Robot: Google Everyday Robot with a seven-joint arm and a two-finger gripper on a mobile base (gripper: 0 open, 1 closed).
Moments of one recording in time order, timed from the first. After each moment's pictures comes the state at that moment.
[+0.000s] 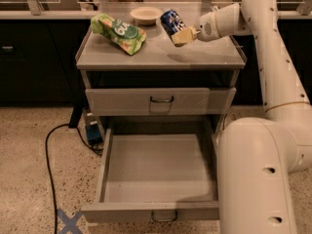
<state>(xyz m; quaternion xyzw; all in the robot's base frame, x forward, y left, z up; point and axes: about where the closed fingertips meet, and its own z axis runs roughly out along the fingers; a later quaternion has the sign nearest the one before) 0.814 -0.091 0.887 -0.38 0.77 0.31 0.42</state>
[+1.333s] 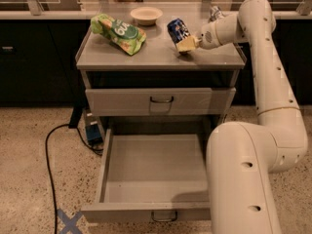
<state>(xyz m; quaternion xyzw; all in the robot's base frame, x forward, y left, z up) 0.836 -0.115 0.841 -0.34 0.80 0.29 0.39</state>
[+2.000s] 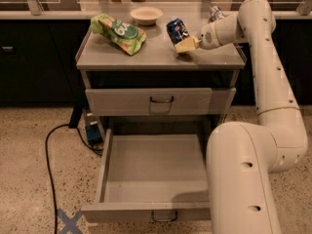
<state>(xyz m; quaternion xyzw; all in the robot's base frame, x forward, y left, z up) 0.836 -0.115 0.841 -0.34 0.80 0.29 0.39</state>
